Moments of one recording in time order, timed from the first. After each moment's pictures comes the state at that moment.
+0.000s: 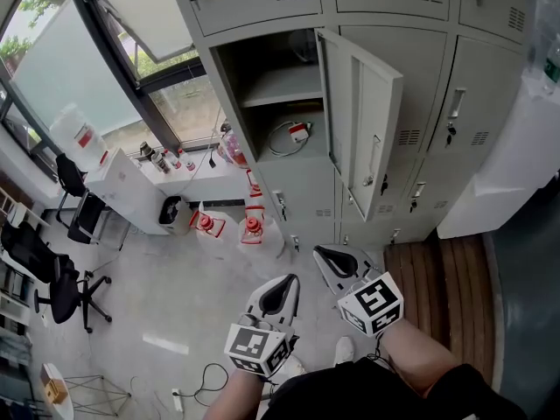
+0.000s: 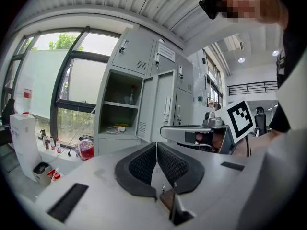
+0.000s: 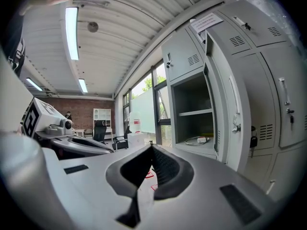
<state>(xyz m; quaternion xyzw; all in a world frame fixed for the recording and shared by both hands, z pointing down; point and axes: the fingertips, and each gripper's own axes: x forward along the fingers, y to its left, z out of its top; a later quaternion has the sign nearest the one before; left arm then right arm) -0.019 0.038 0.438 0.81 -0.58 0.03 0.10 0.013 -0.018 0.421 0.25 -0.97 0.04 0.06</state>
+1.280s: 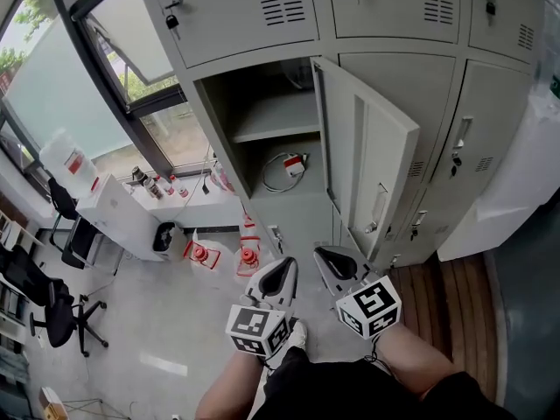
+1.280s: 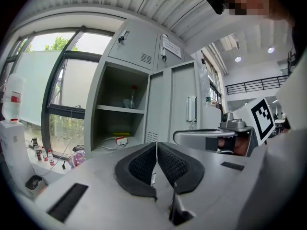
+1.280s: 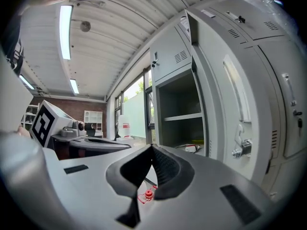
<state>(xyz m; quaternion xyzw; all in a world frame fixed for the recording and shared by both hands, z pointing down) -0.046 -0.104 0.425 0.81 -0.58 0.02 0.07 0.000 -0.122 0.411 0.29 -0.96 0.03 0.04</state>
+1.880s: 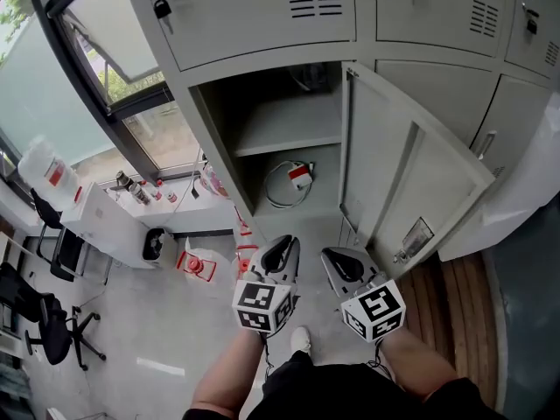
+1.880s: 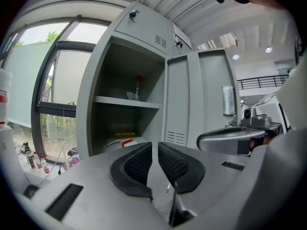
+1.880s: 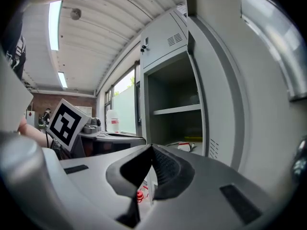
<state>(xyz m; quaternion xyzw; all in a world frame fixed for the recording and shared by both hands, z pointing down) -0.104 -0.224 0.442 0.83 -0.55 0.04 0.08 -0.041 -0.196 0.429 0.34 -0.94 0.04 0.07</state>
